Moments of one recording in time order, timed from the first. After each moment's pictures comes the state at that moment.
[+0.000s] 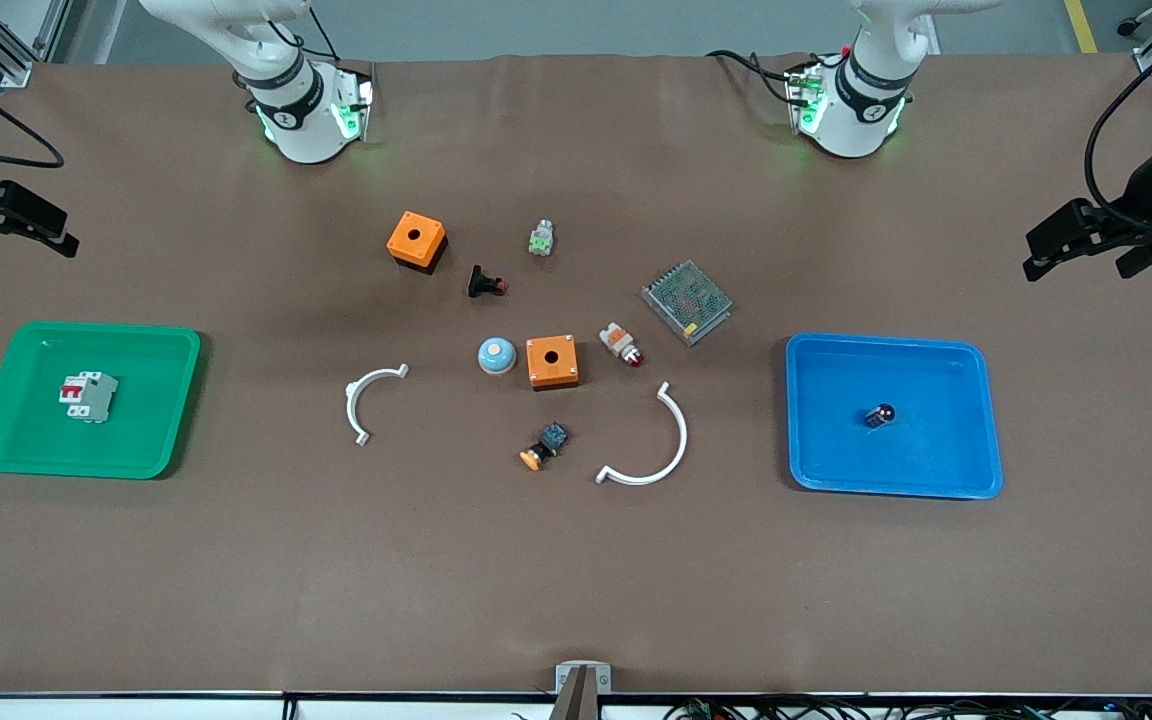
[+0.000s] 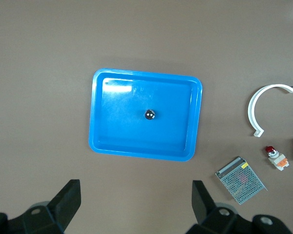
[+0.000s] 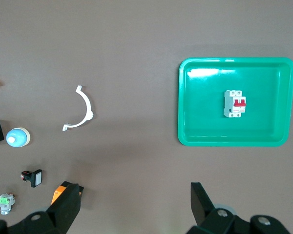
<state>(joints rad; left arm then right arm) 0.02 -0.02 -0.08 -1.58 0.00 1.62 -0.08 0.00 -0.11 -0.09 -1.70 0.02 1.58 -0.05</state>
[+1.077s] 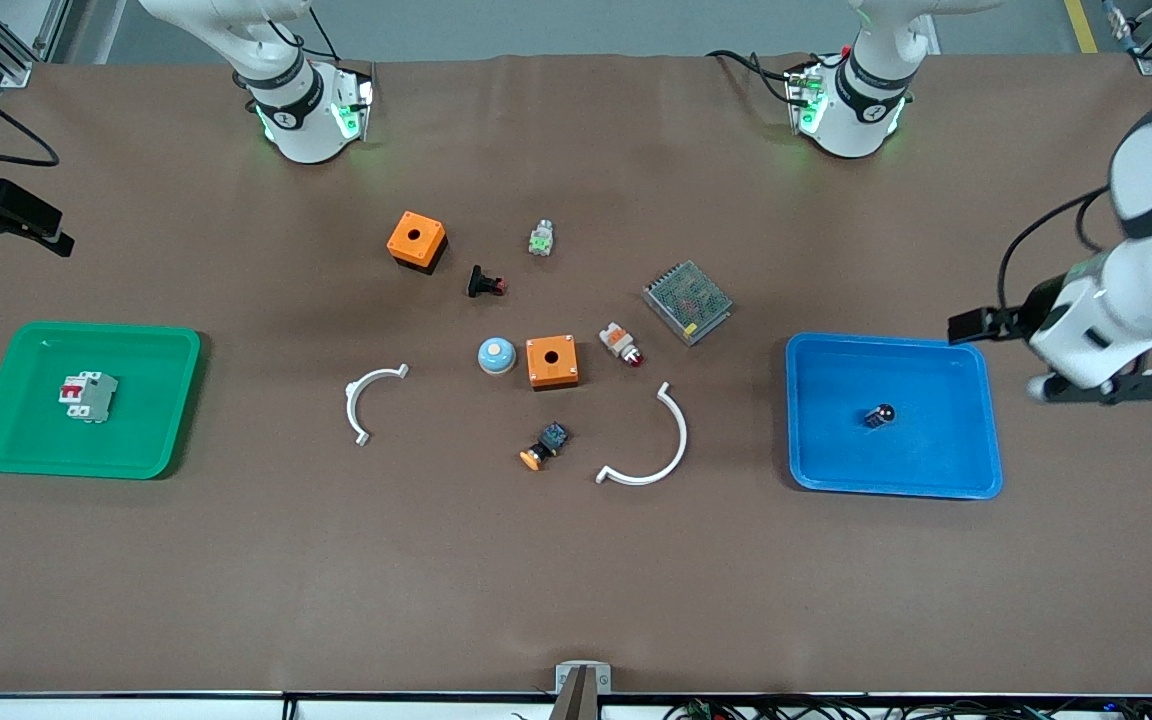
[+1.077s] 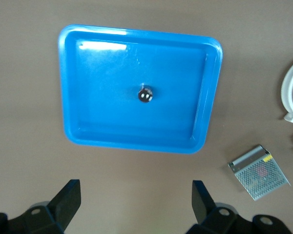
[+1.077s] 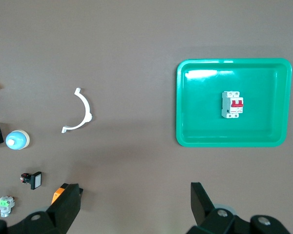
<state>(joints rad) 0.01 0.27 -0.08 -1.61 -0.01 1.67 -0.08 -0.01 -0.10 -0.10 -1.69 0.02 1.59 -0.04</state>
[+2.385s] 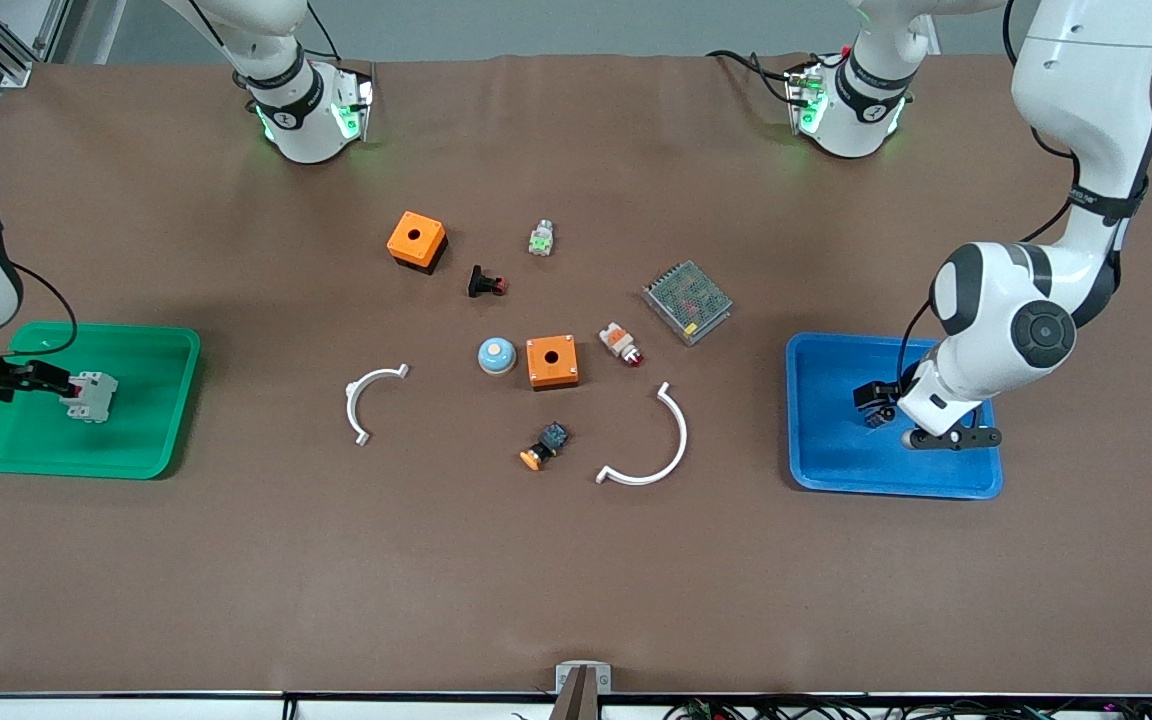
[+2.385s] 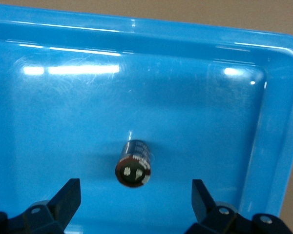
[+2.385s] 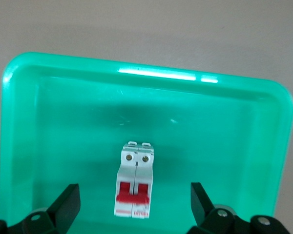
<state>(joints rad) 0.00 0.44 -0.08 -2.03 0.00 2.44 -0.08 -0.38 0.49 -0.11 -1.85 0.08 2.35 -0.61</state>
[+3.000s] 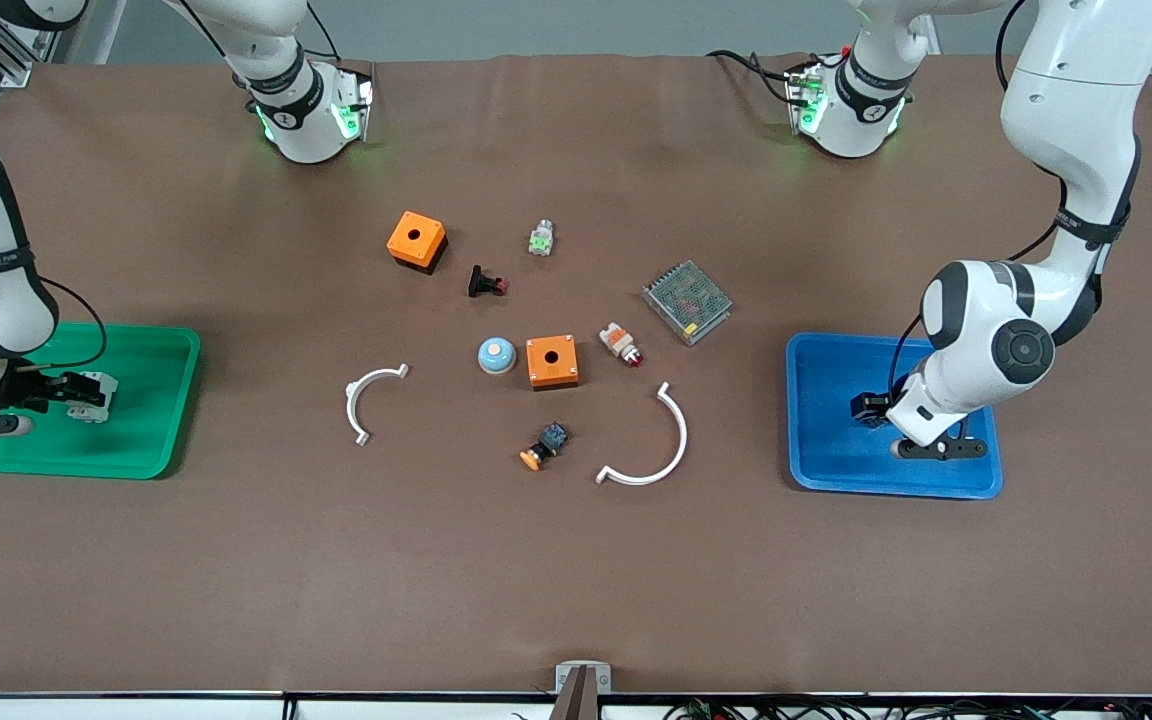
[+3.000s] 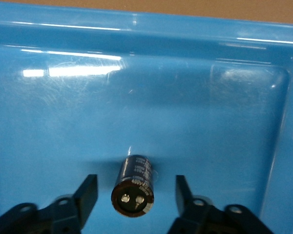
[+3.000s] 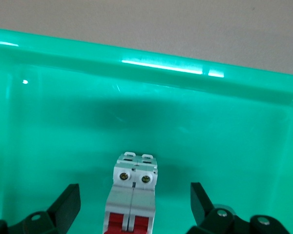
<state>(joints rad) 0.00 0.50 -0.08 -2.00 0.02 2.45 -0.08 -0.39 0.58 -0.11 -1.85 0.09 2.42 -0.65</state>
